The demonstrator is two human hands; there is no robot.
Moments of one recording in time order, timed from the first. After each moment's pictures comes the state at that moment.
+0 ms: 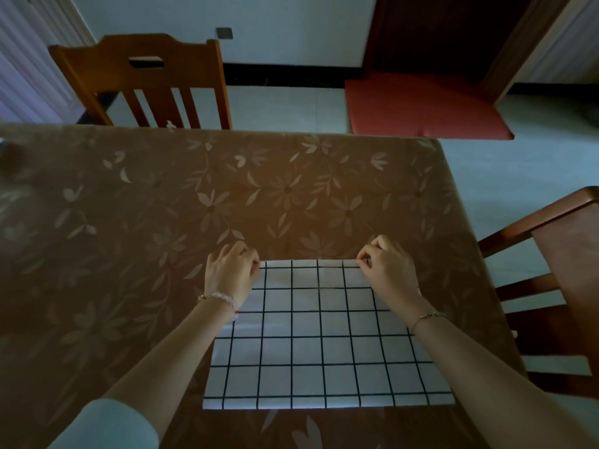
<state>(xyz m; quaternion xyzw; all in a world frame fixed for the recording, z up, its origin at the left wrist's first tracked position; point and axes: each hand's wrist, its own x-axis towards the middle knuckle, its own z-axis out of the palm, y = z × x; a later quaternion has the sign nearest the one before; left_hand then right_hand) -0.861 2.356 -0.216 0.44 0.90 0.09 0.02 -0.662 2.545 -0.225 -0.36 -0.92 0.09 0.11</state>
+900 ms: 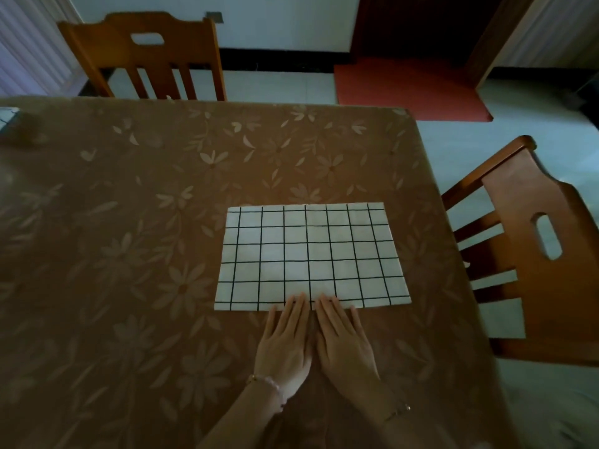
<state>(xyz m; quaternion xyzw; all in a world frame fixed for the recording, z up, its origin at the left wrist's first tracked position) -0.635 2.228 -0.246 0.55 0.82 0.05 0.11 -0.531 2.319 -0.249 -0.30 -0.95 0.11 0.00</state>
